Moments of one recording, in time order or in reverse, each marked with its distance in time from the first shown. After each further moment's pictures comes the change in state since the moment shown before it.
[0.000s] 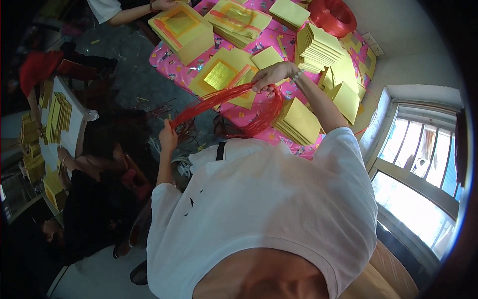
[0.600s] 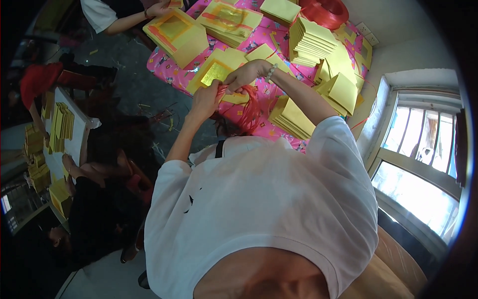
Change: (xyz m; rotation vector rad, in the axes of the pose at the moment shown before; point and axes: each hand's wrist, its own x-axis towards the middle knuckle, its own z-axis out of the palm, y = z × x) left_hand 0.074 0.199 -0.020 0.000 -0.228 0.504; right_hand 0.037 -0.046 0.015 -0.226 0.062 -0.102
